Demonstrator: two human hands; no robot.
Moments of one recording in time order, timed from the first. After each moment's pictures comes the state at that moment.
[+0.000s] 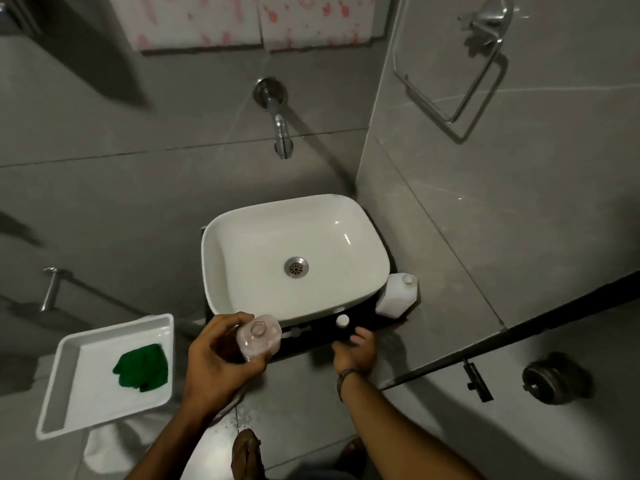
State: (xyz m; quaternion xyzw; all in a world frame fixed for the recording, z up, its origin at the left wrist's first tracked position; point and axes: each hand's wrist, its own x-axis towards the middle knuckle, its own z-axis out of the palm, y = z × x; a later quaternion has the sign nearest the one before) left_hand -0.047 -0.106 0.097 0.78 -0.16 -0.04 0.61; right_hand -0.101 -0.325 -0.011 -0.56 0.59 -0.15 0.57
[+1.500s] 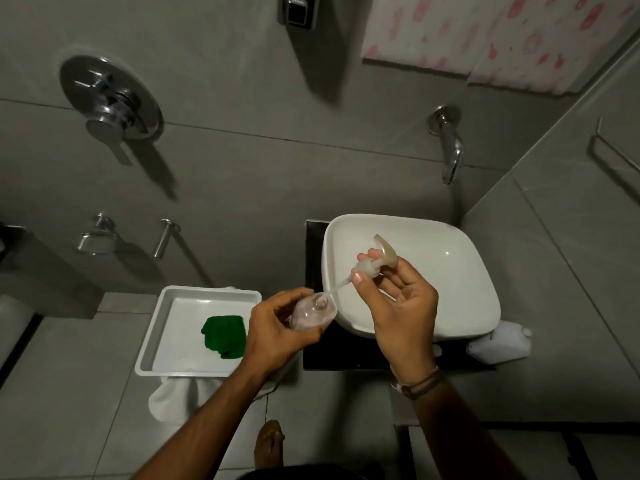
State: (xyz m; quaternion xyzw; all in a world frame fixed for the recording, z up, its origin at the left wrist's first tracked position) left_hand 0.031 0.037 0.083 0.73 -0.08 -0.05 0.68; right_hand -0.009 -0.129 0.203 -0.69 0.09 -0.23 0.68
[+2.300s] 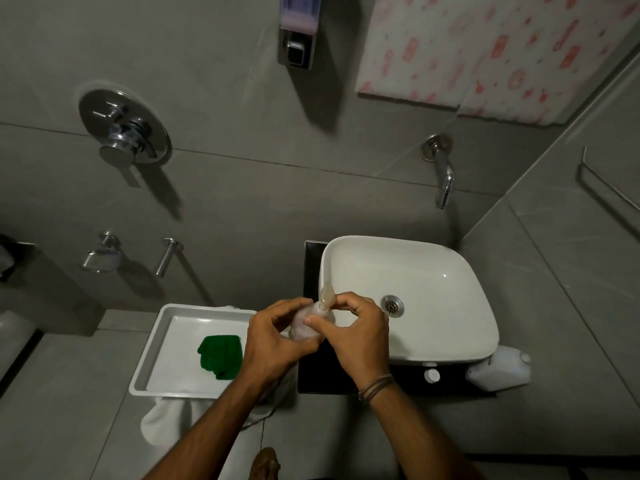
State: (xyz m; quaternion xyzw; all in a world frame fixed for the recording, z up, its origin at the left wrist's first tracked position) left_hand 0.039 0.025 0.102 0.73 -0.09 -0.02 0.68; right_hand 0.011 -0.125 0.154 -0.86 0.13 -0.15 0.47
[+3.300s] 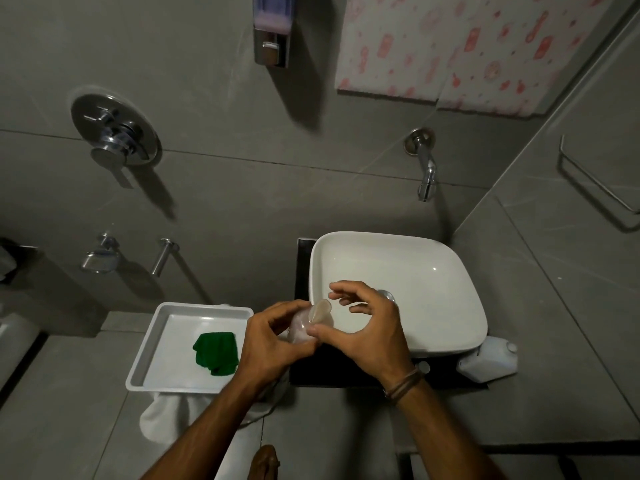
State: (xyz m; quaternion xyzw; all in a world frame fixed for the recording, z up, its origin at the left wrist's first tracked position) left_hand 0.019 0.006 0.095 0.74 -0.11 -0.03 0.67; right_hand -0.015 -0.178 0.180 -0.87 -0.01 -0.13 0.48
